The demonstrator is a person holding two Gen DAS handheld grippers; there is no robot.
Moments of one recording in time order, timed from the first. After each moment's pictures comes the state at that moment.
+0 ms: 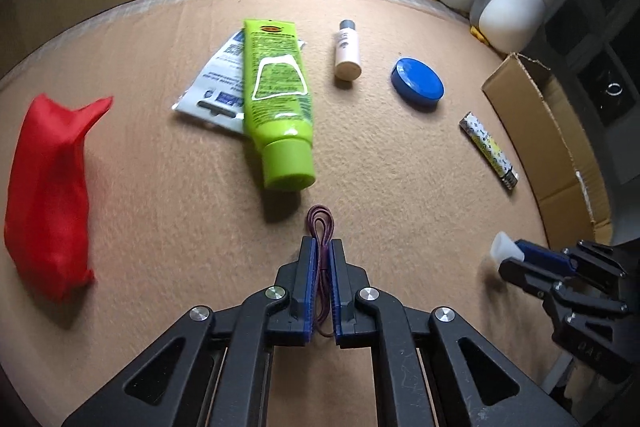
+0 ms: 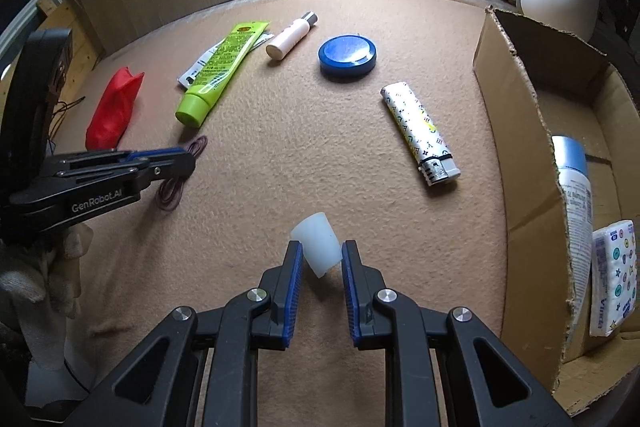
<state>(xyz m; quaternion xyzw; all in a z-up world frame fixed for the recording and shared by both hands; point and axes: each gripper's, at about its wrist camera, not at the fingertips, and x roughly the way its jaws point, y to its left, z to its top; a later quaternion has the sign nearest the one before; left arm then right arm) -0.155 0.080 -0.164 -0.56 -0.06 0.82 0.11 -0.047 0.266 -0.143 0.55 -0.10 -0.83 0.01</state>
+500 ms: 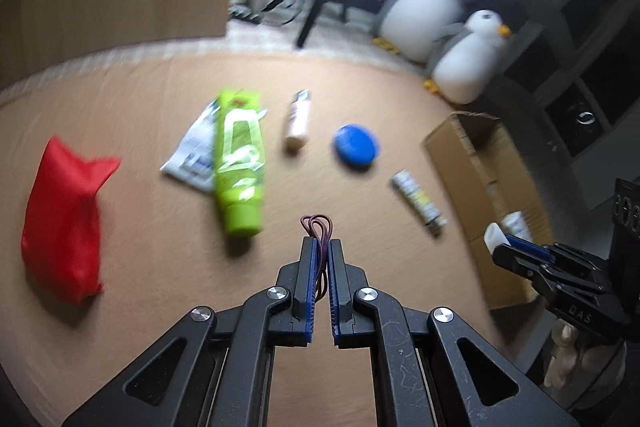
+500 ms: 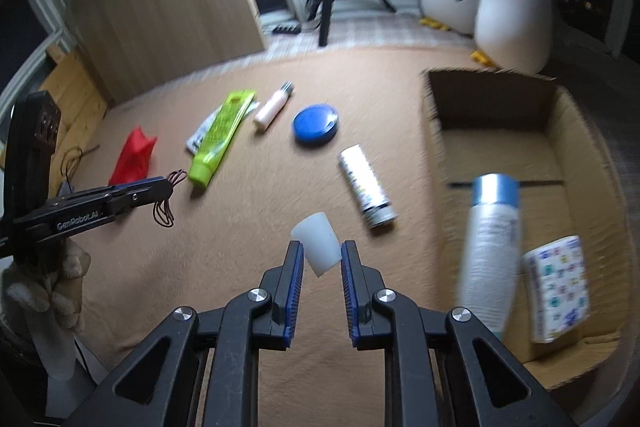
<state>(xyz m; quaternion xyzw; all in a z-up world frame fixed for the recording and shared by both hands) -0.153 0.099 -0.095 -0.50 -0.11 0.84 0.15 -0.029 0.313 -0.083 0.49 -0.13 -0.86 -0.01</state>
